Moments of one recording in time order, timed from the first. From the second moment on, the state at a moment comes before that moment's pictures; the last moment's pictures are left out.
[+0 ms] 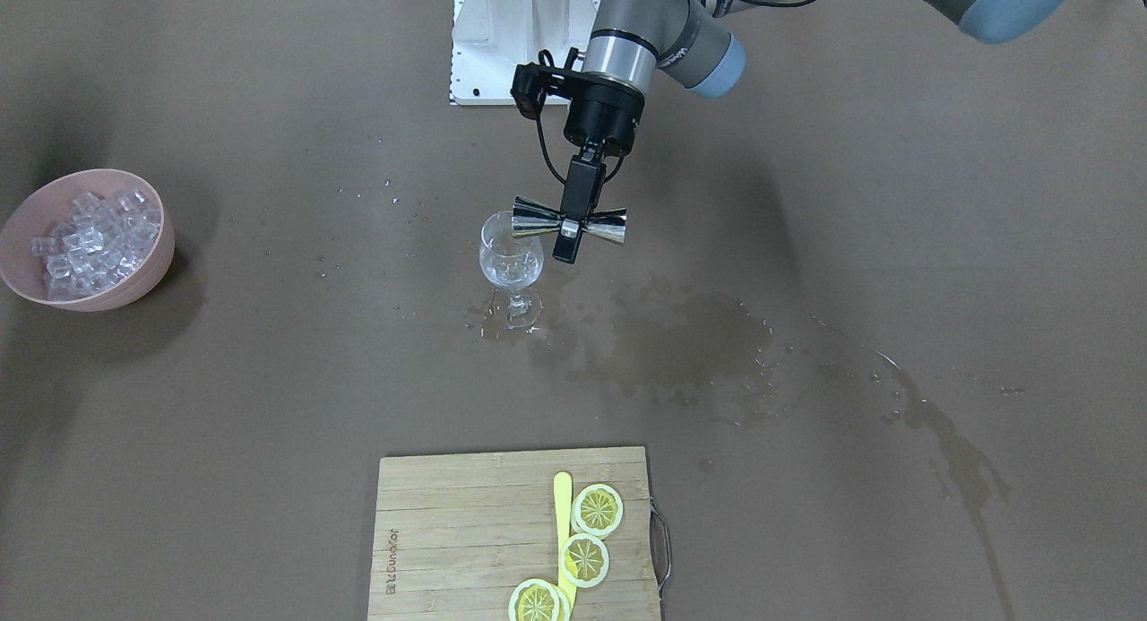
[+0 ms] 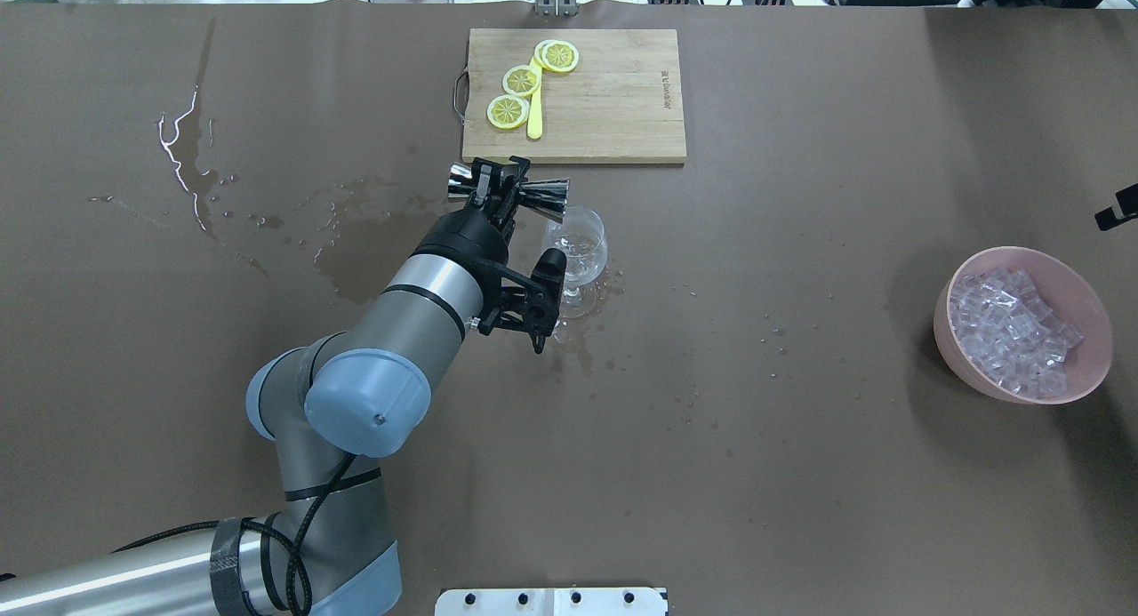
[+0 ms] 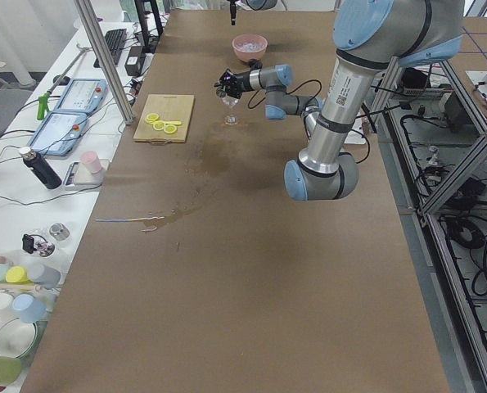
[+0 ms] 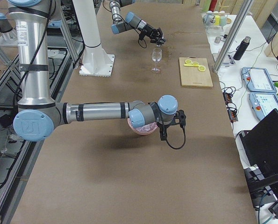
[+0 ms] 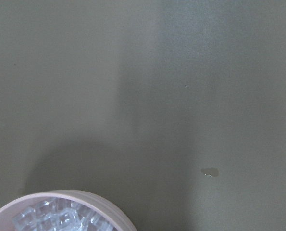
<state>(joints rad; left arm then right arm) -0.35 -2.17 -1.69 -2.34 -0.84 0.78 1.37 -1.56 1.62 -1.31 2.47 0.28</state>
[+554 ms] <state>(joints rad) -0.37 -2.16 -1.70 -2.47 -0.84 0.67 1.37 -1.56 1.62 -1.31 2.47 0.28</state>
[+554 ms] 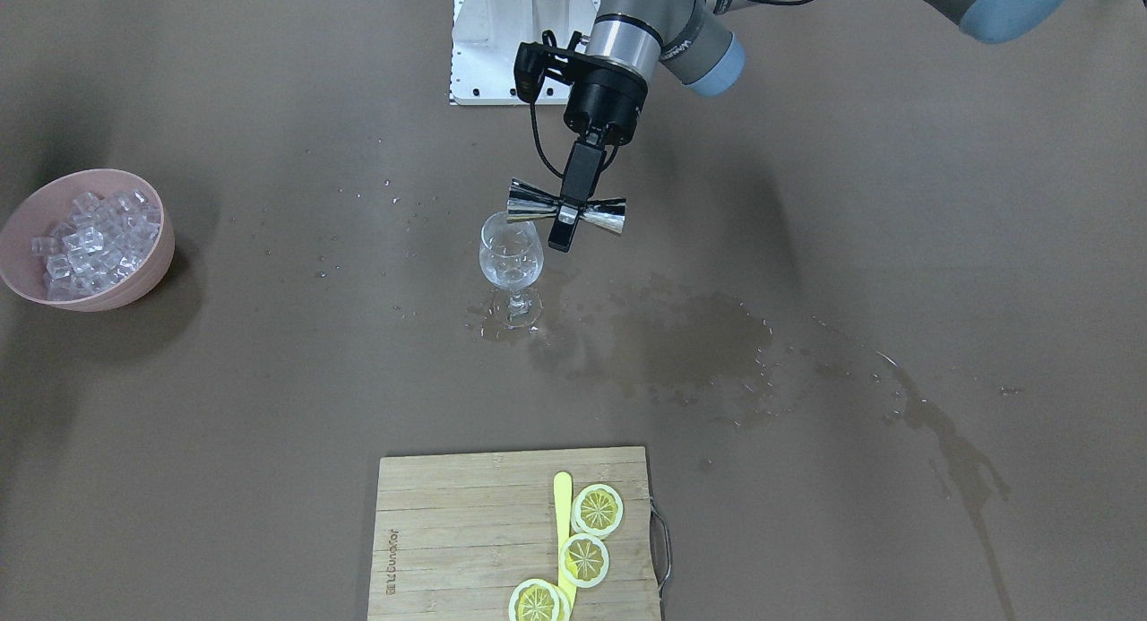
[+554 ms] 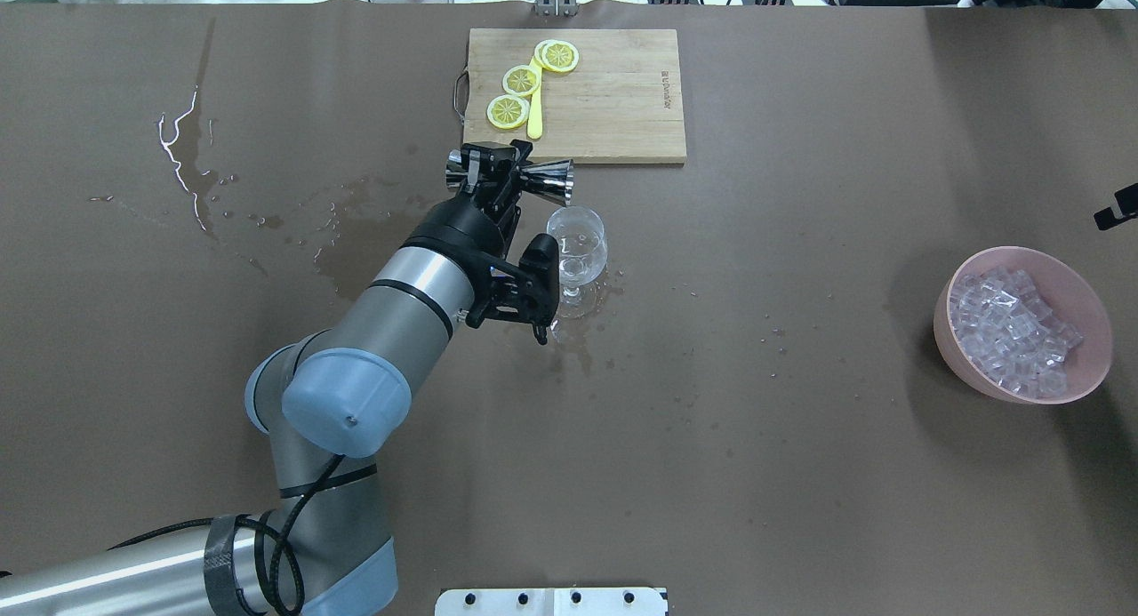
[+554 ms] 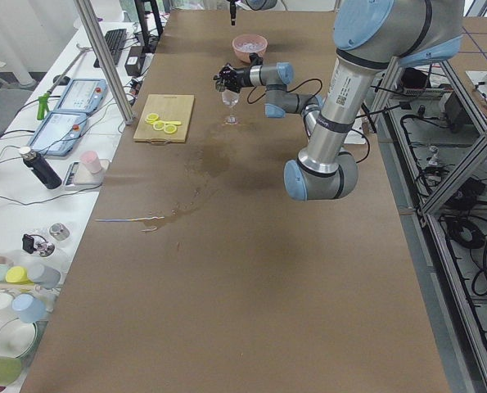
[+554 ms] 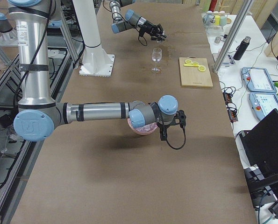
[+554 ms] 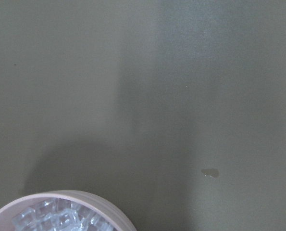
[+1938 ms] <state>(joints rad) -0.95 -1.64 -1.50 -2.81 -1.43 -0.76 1.37 -1.50 1.63 -1.30 2.40 0.28</state>
